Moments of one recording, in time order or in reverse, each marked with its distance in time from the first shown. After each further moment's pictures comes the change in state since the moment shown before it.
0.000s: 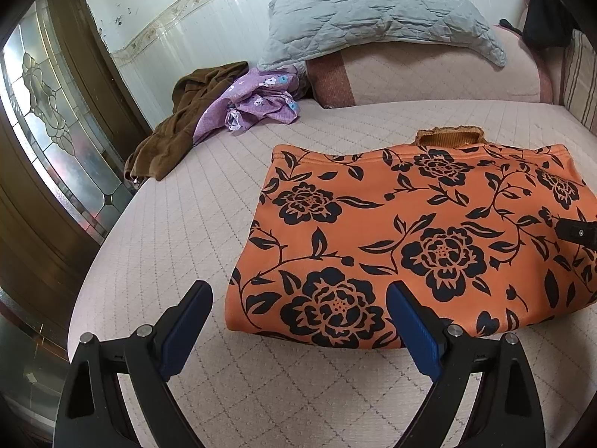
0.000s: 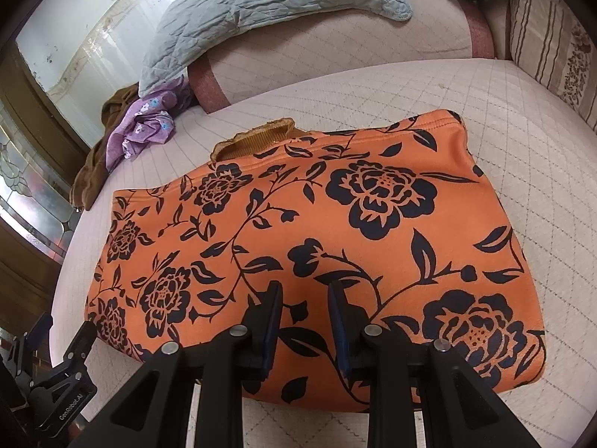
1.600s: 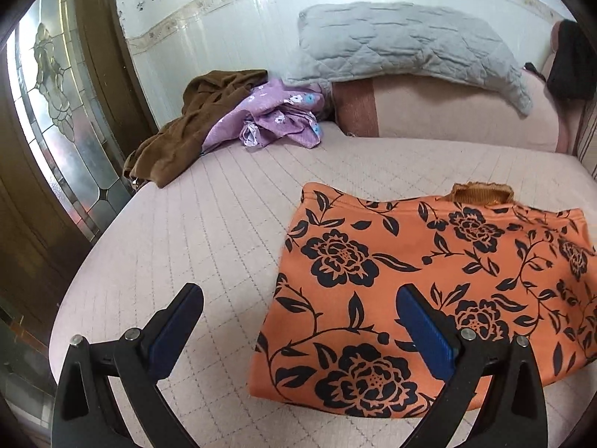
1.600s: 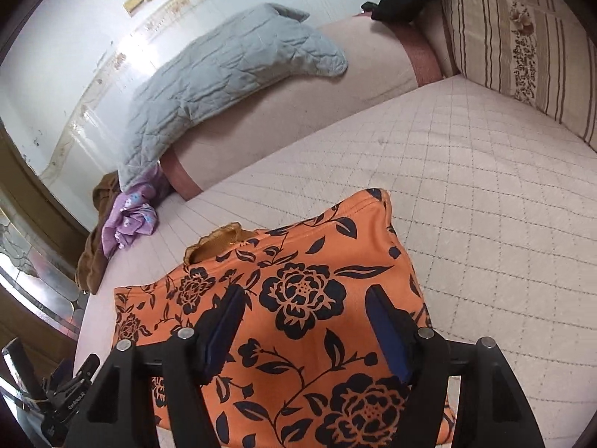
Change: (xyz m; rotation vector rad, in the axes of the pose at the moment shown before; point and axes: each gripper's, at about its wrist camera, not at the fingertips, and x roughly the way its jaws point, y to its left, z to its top) left arm 0.024 0.047 0.039 -0.123 -0.054 -0.040; right arm -0.050 -0.070 0.035 0.187 -0.217 0.018
